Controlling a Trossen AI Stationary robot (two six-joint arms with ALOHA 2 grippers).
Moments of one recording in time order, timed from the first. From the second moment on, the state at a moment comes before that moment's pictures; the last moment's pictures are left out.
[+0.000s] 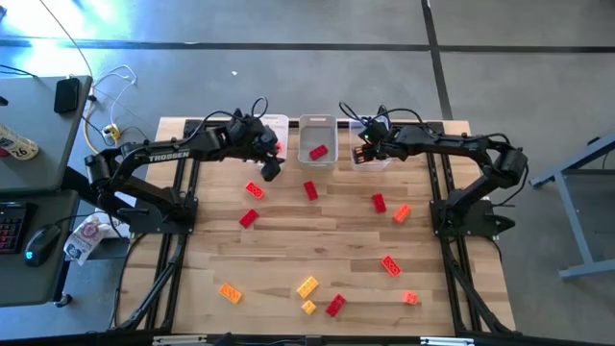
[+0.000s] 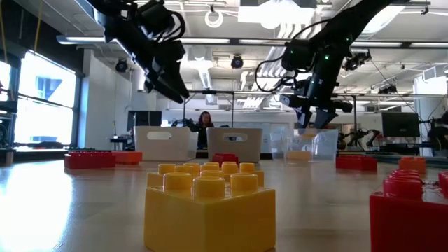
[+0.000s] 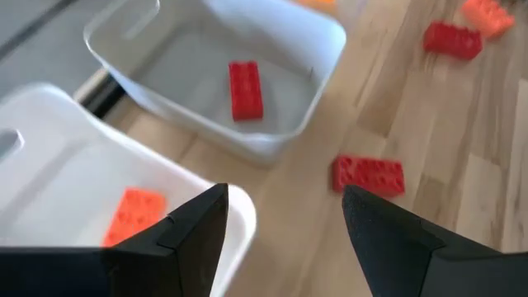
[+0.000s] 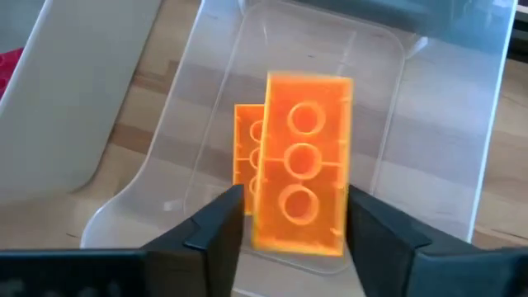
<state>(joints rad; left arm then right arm) 0.59 1.36 0.89 -0.31 0.06 -0.04 -0.56 1.53 0.93 -0.55 0.28 0.65</state>
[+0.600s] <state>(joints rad) 0.47 1.36 0.89 -0.57 -0.05 -0.21 -0.56 1.47 0.94 -0.46 0.33 0.56</state>
